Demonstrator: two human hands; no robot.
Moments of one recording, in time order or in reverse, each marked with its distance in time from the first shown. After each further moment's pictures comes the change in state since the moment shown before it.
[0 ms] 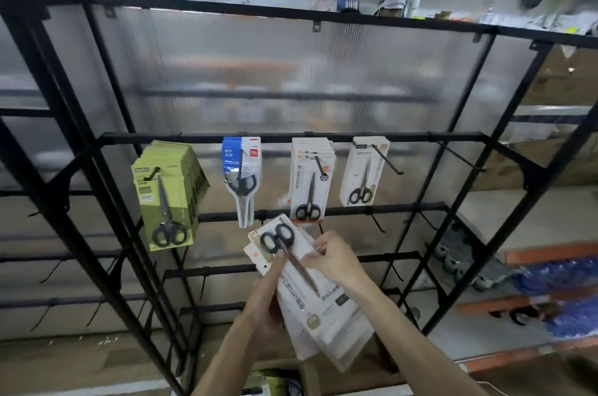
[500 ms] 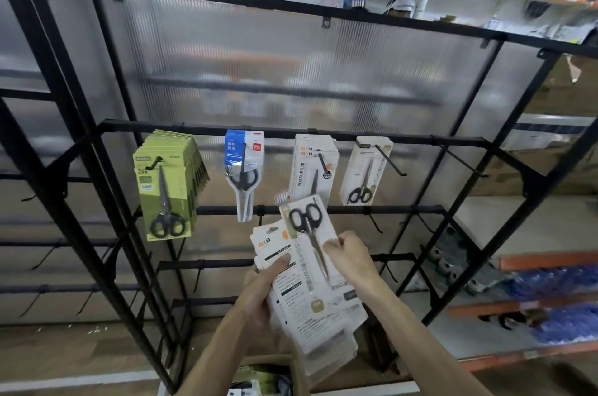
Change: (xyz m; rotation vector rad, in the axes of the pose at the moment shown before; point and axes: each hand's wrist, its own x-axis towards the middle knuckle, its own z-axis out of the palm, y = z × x) left_hand 0.009 0.000 -0.015 -0.012 0.029 0.020; right_hand -0.001 0.019 -0.009 0.157 0.108 0.040
